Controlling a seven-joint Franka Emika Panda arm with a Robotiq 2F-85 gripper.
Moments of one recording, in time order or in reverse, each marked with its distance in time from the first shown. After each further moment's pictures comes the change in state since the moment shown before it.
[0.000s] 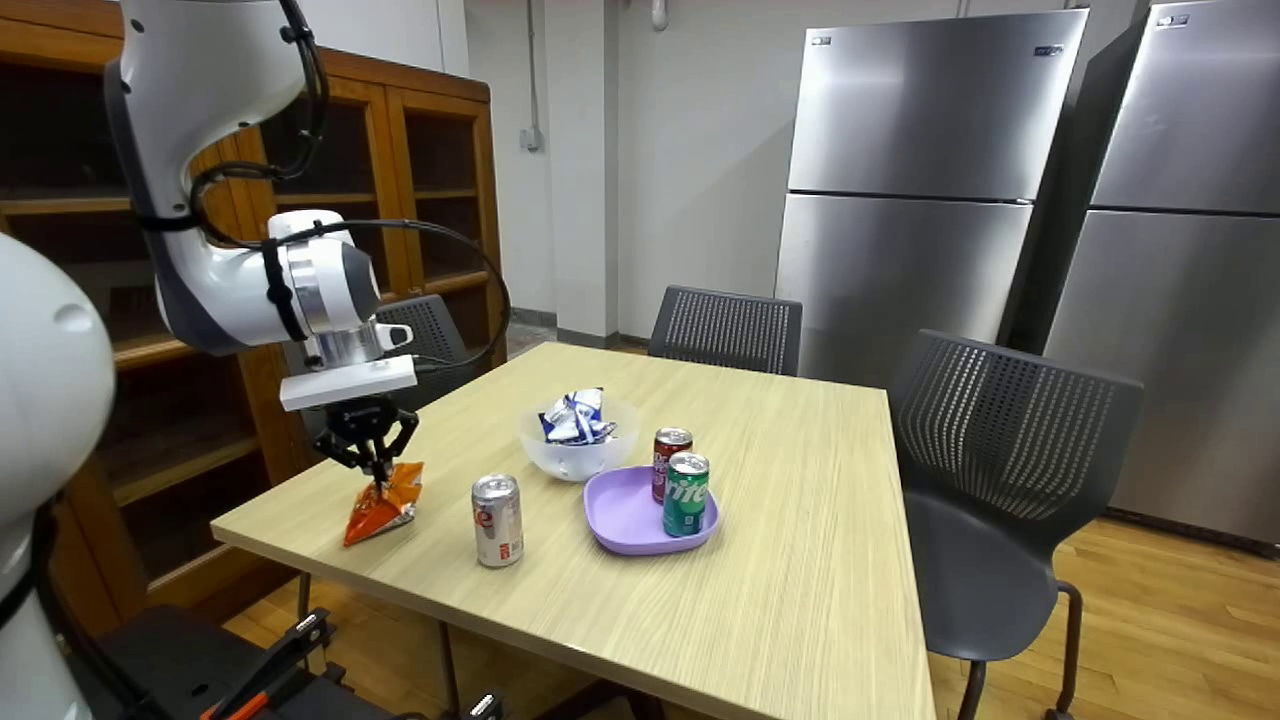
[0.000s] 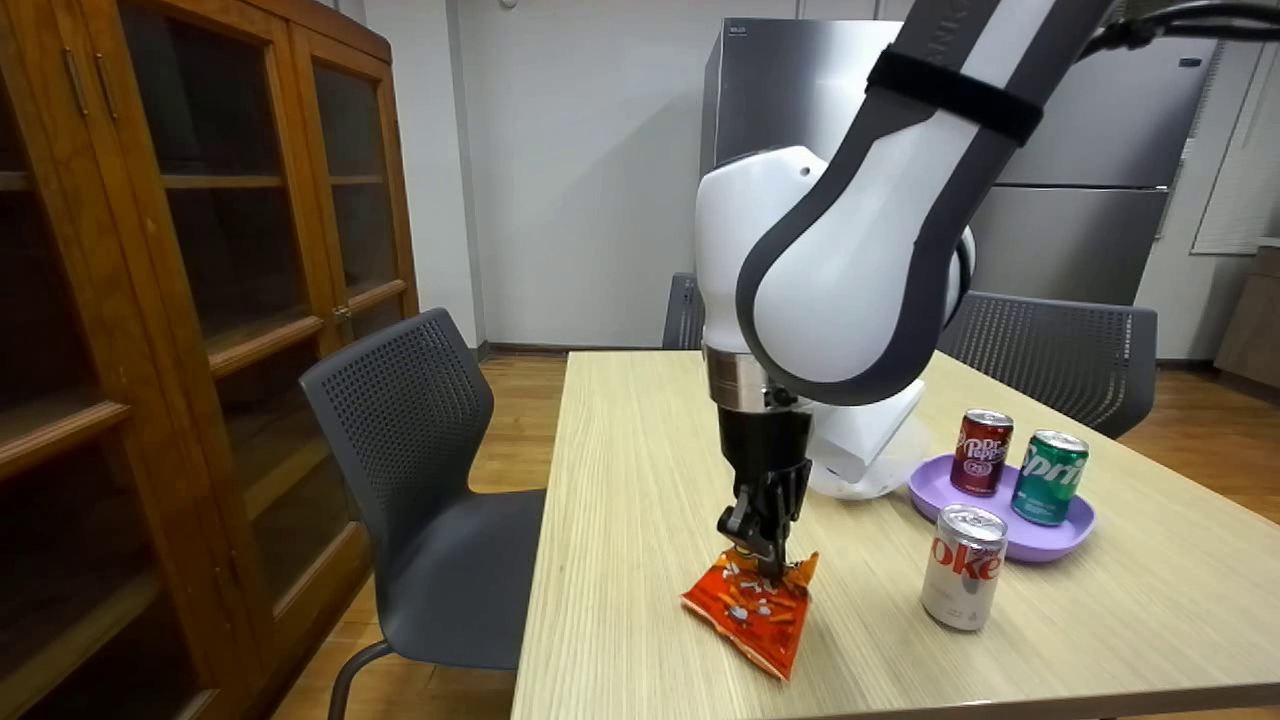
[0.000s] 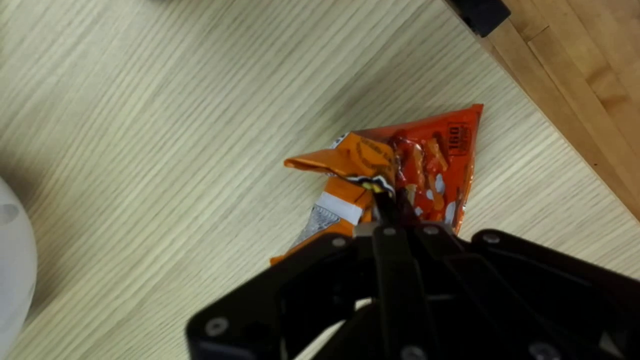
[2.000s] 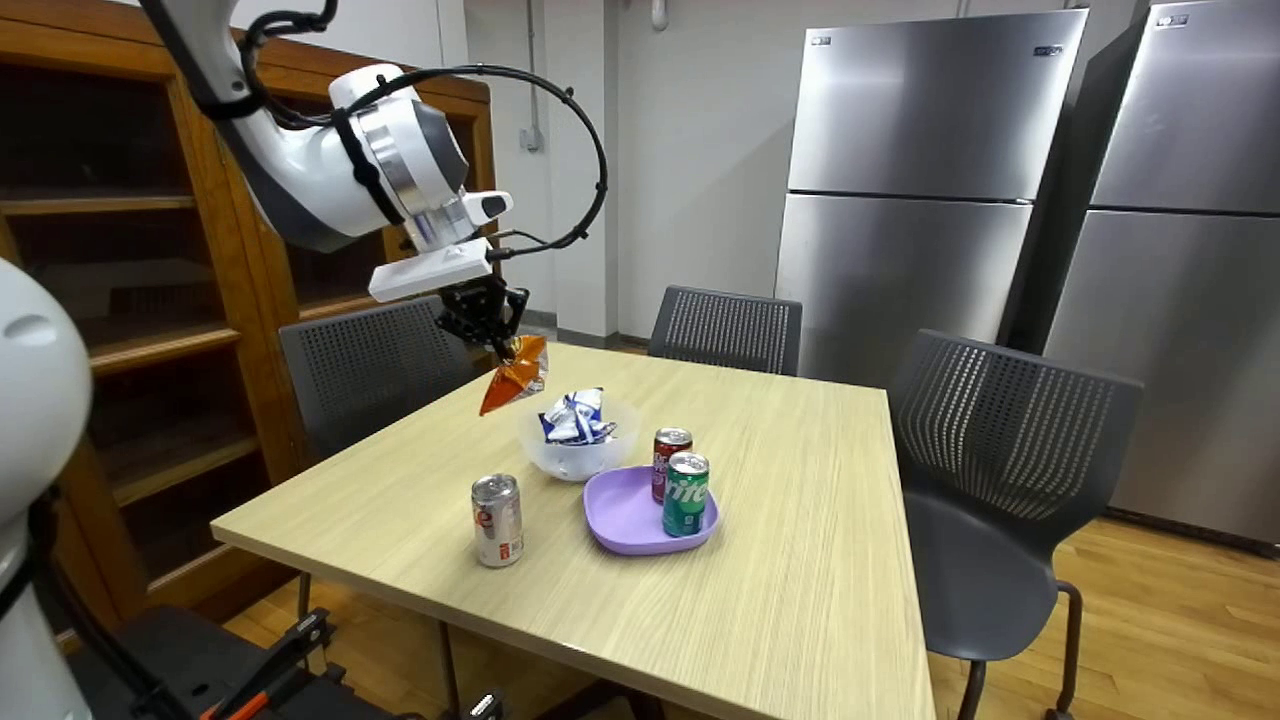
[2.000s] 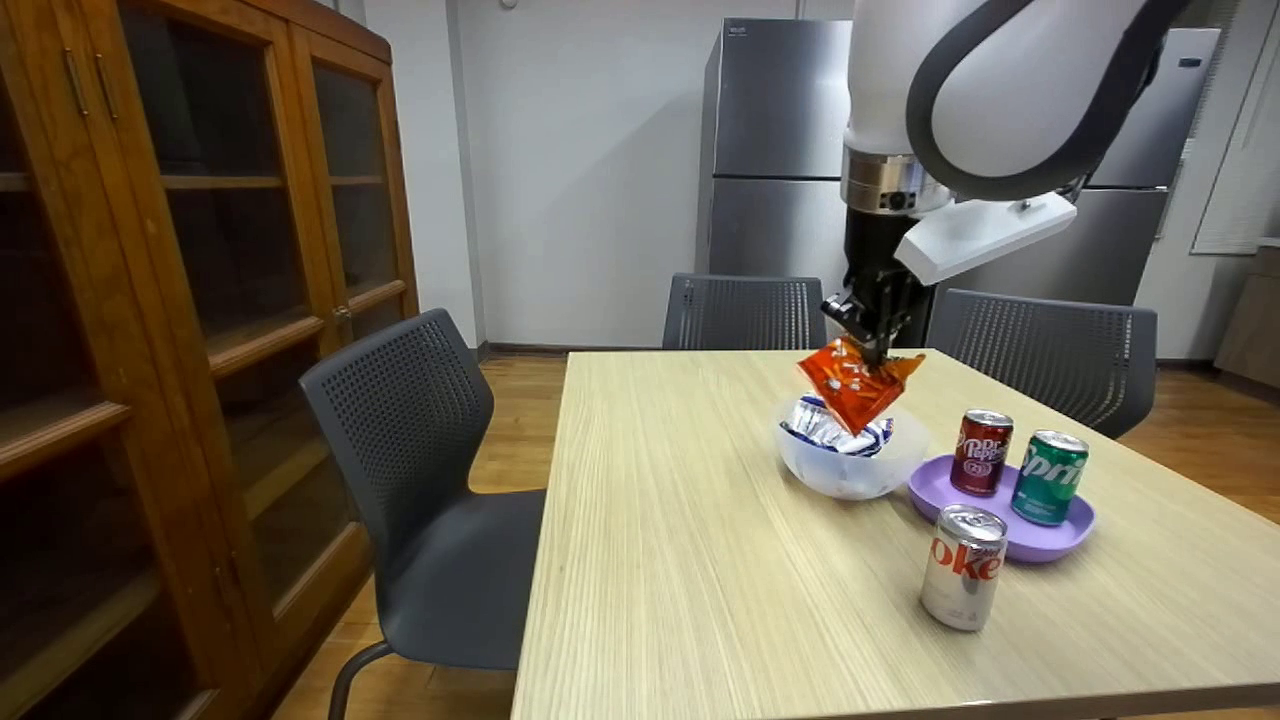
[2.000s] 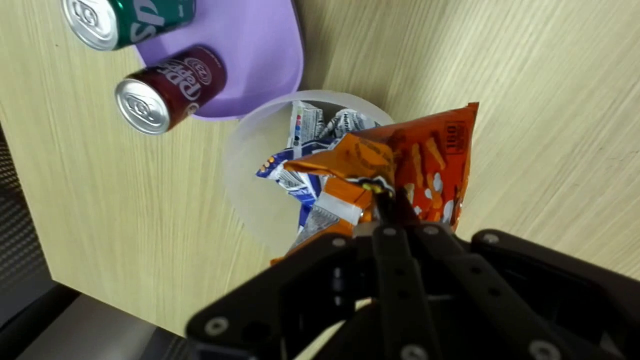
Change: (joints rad) arm -0.108 -0.332 -0.163 -0.030 -0.200 0.001 0.367
